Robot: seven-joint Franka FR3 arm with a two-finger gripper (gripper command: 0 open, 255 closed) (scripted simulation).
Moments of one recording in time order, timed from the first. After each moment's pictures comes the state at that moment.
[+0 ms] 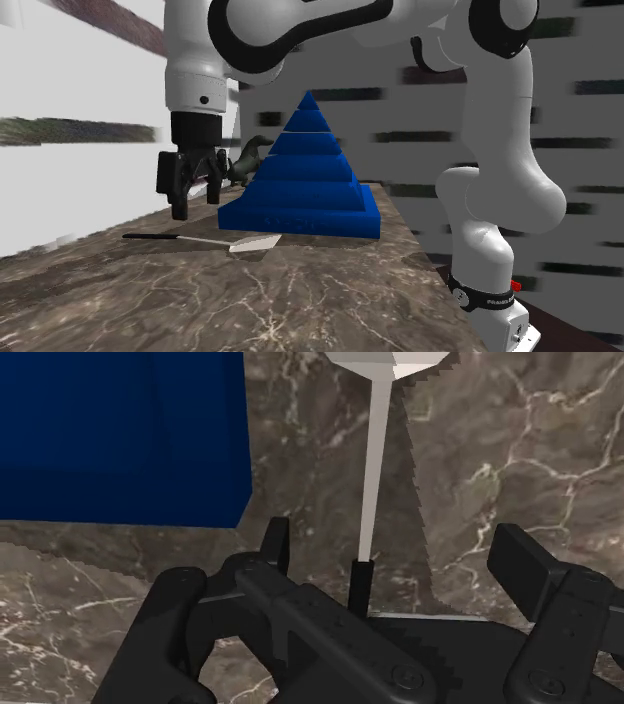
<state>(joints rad) -0.23 0.03 0.02 -1.90 -0.03 1.99 0.35</state>
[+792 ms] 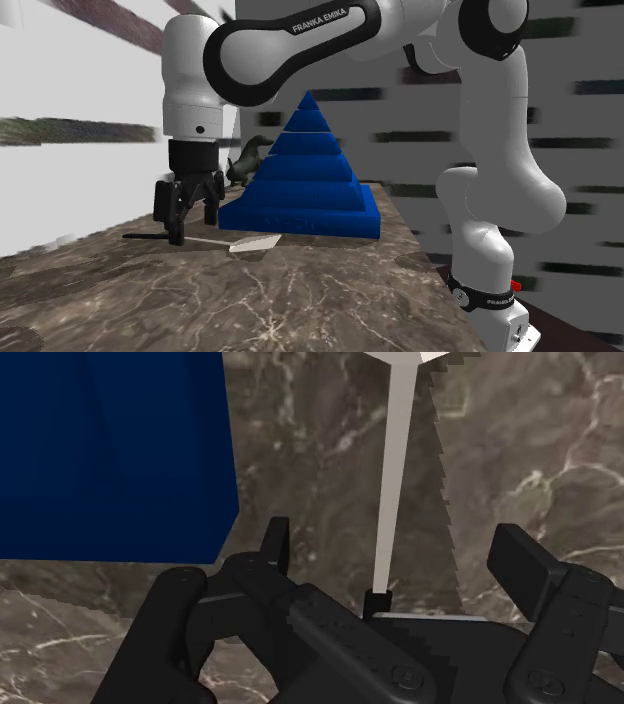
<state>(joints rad) -0.23 0.08 0.01 -1.95 -0.03 2.09 0.36</state>
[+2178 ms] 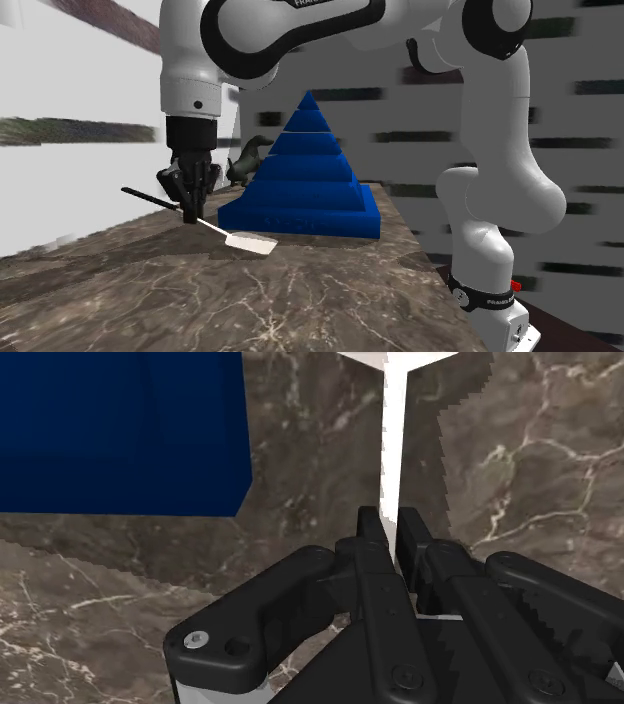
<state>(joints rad) -0.23 0.06 0.01 -1.88 -0.03 2.00 0.36</state>
